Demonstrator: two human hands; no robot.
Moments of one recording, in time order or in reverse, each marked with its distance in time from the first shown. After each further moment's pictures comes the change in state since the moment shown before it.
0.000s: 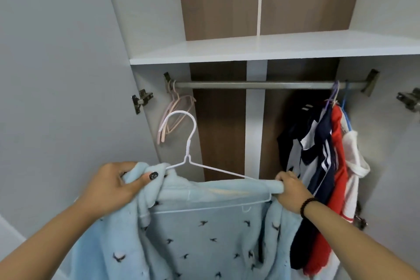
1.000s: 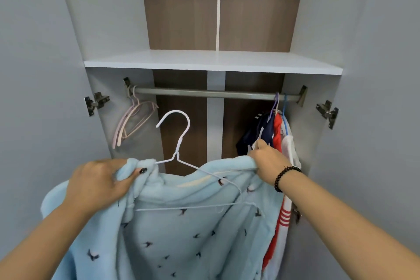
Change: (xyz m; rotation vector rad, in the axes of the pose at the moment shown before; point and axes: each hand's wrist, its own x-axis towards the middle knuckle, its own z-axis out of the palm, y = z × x) left_hand -0.009 0.063 0.061 0.294 0.325 0.292; right_hand -0.044 -0.018 -0.128 -0.573 0.120 -0.206
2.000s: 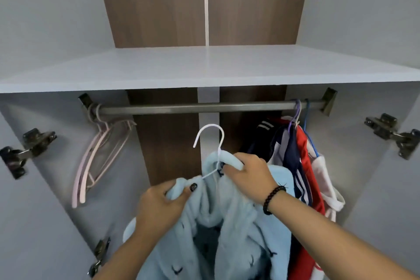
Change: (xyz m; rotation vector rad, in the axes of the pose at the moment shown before) left_hand 0.110 -0.002 0.206 -0.672 -0.315 -0.356; right_hand 0.160 -0.047 0.041 0.827 0.225 0.290
